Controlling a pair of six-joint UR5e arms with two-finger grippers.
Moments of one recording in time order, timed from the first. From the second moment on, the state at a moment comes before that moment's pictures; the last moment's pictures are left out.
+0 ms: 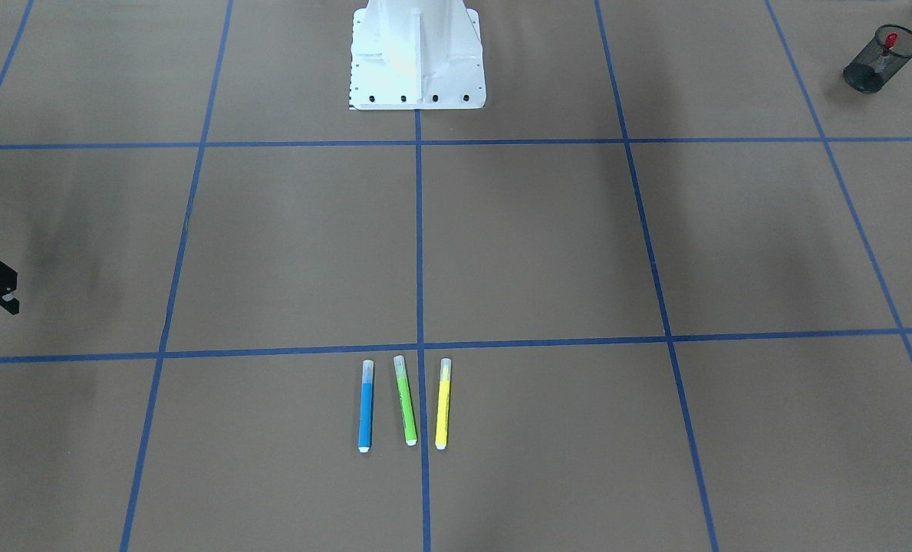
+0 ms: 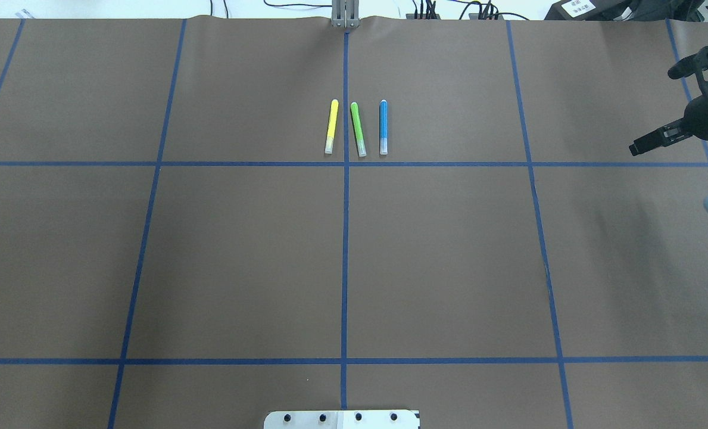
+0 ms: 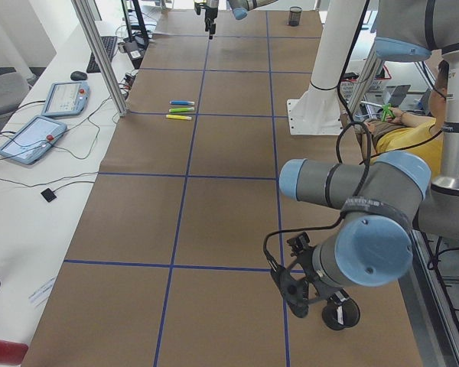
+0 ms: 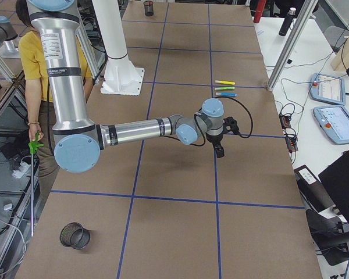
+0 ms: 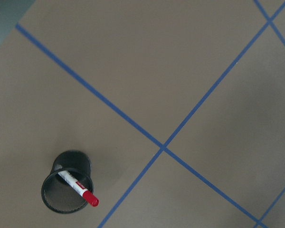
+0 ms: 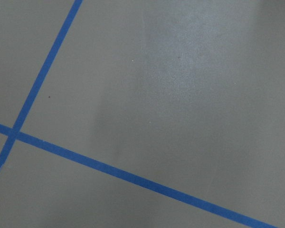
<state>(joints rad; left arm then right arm) -2.24 -1.43 -1.98 -0.60 -2.34 0.46 1.15 -1.45 1.59 -1.11 2.17 0.34</state>
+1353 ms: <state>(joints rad) -1.70 -1.44 -1.66 -1.61 -2.28 0.21 1.11 -1.42 1.60 -1.11 2.17 0.41</state>
